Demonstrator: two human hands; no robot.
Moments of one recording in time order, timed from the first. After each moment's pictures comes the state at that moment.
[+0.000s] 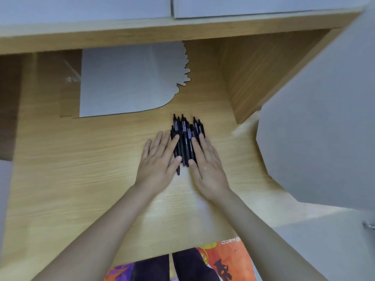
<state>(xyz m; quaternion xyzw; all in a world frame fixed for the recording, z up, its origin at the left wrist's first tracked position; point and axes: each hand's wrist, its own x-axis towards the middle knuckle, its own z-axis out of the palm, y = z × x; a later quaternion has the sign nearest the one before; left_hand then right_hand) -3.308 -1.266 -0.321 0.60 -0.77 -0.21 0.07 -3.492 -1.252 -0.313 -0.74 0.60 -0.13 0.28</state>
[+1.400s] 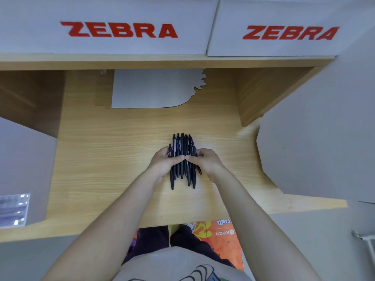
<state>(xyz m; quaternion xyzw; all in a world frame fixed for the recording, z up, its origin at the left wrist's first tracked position) -3.297 -1.244 -0.266 0.68 -0.26 -0.64 0.25 -3.458 -1.266 -0.248 -0.38 0.66 -0.14 0.64</state>
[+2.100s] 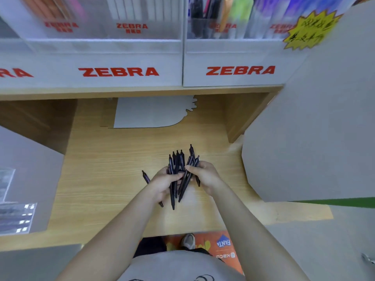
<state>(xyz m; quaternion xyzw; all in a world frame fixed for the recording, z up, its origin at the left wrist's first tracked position) -3.326 -1.225 -0.235 0.62 -0.17 -0.71 0.28 -3.485 -1.257 -0.226 -0.31 0.61 -0.25 0.69</state>
